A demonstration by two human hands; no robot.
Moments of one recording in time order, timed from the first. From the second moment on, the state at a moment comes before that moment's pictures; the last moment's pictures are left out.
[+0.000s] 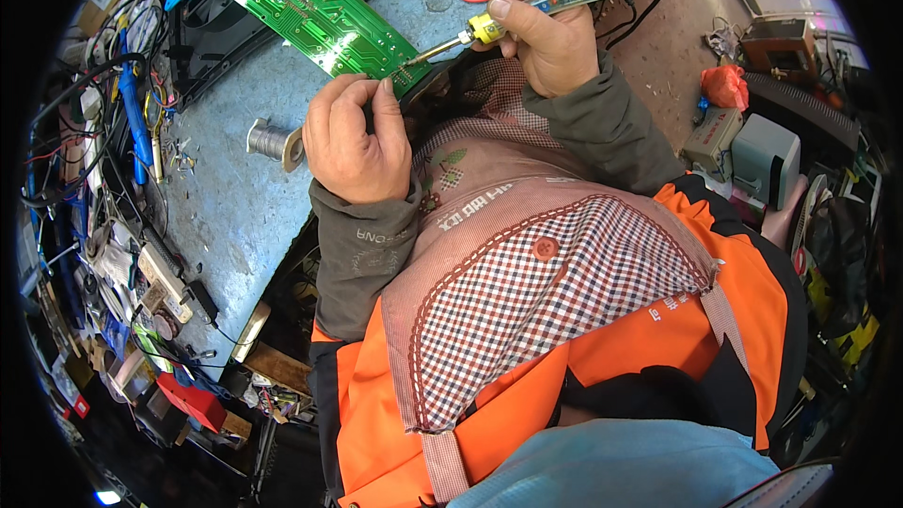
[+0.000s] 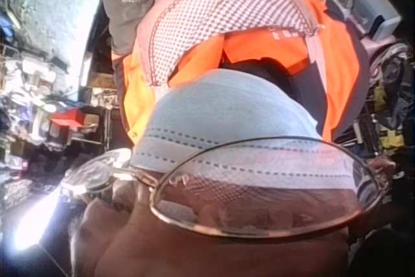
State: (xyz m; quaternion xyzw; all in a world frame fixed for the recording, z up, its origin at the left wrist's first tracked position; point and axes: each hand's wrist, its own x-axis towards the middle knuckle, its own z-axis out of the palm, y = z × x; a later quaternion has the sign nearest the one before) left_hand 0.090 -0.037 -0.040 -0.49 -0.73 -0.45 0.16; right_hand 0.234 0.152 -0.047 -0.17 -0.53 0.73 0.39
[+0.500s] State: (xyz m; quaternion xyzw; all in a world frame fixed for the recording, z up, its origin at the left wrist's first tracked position) left_hand 0.090 -0.037 -0.043 -0.49 -0.73 -0.45 0.16; right_hand 0.234 0.150 -0.044 -0.18 -0.55 0.72 0.39
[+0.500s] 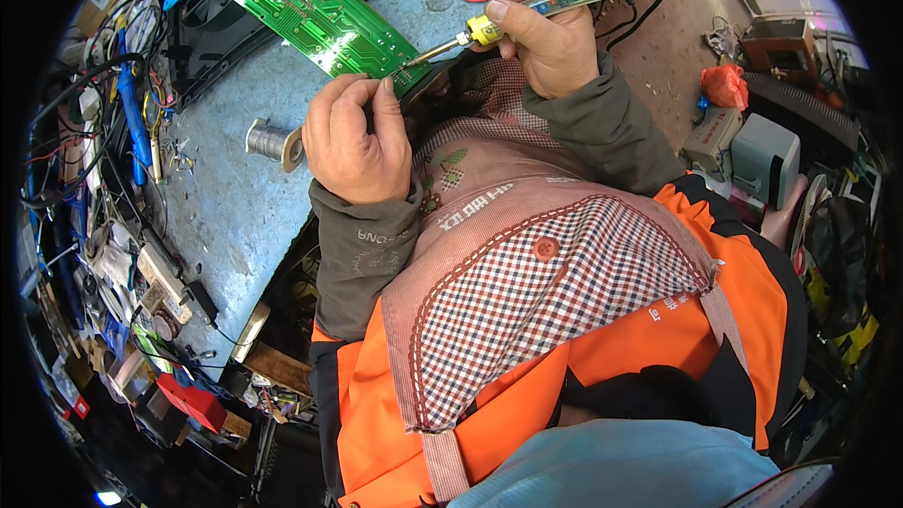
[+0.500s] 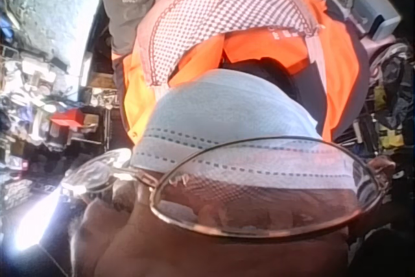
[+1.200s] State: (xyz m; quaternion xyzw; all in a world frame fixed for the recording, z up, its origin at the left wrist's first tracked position) left_hand 0.090 -0.036 -0.043 -0.49 -0.73 -0.45 0.17; right_hand 0.234 0.149 -0.043 -0.19 -0.54 0.72 0.39
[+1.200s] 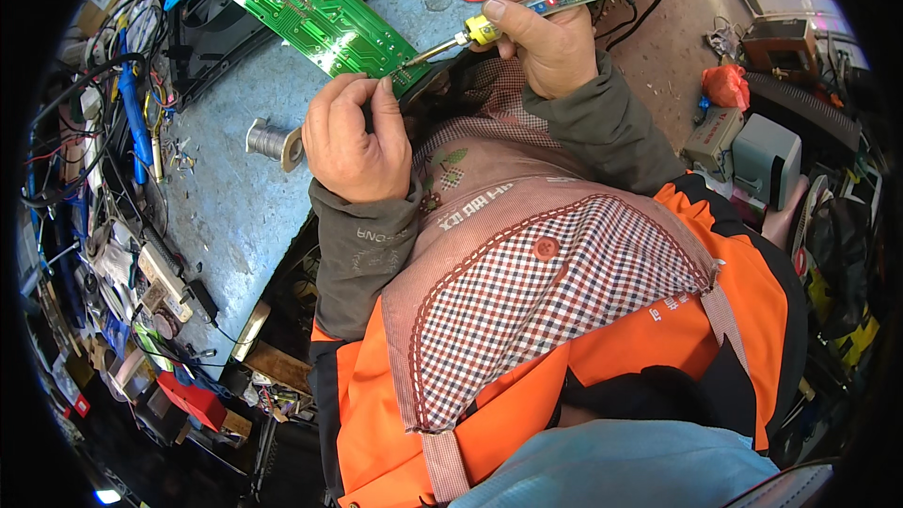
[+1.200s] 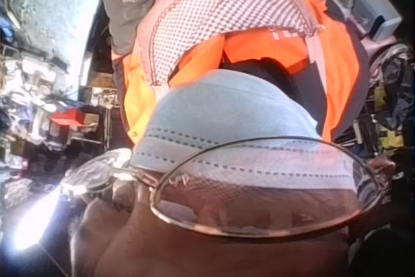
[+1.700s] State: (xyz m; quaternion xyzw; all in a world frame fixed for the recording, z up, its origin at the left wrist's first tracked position) left_hand 0.090 -0.037 -0.040 -0.49 -0.73 -0.45 0.16; right_hand 0.234 0.153 -0.048 -0.17 -0.55 0.72 0.39
